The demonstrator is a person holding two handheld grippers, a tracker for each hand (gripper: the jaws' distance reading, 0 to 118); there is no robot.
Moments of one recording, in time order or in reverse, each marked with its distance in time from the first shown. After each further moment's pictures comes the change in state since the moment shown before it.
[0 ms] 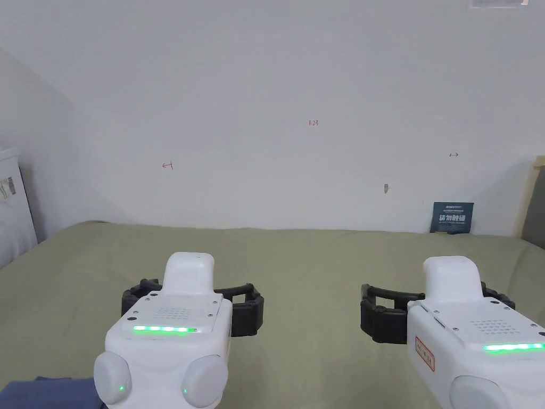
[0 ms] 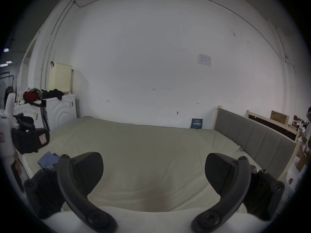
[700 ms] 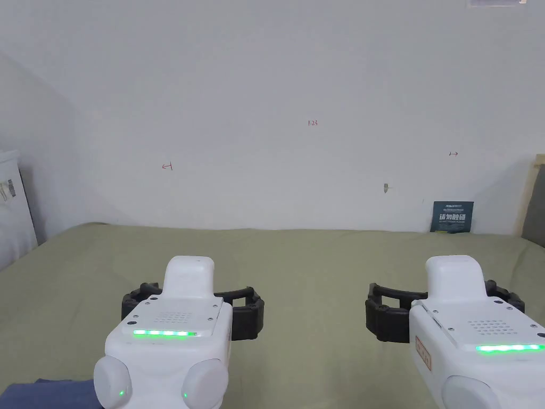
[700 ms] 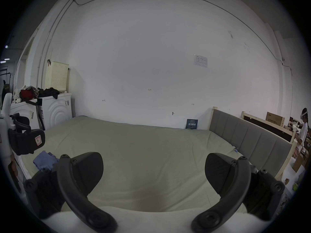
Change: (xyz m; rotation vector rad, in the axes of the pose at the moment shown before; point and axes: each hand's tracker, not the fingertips) left arm 0.002 -0.001 0.001 -0.007 0.001 -0.003; right arm 0.000 -0.001 0.001 0.010 -0.088 0.034
